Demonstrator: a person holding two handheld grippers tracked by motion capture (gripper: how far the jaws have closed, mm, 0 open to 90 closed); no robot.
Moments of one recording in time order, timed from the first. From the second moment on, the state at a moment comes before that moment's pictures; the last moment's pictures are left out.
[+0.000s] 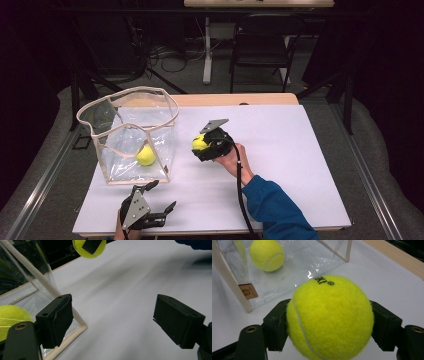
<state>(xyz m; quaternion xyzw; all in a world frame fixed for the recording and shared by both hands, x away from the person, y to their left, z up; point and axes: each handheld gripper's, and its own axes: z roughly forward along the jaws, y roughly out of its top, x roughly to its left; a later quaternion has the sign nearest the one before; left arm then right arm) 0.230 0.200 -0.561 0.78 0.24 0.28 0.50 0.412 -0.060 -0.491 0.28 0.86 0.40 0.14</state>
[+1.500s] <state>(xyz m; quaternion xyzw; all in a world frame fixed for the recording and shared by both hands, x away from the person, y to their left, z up) 0.231 0.200 -0.561 0.78 0.24 0.28 0.50 0.406 -0.063 -0.451 0.26 0.85 0.43 0.17</state>
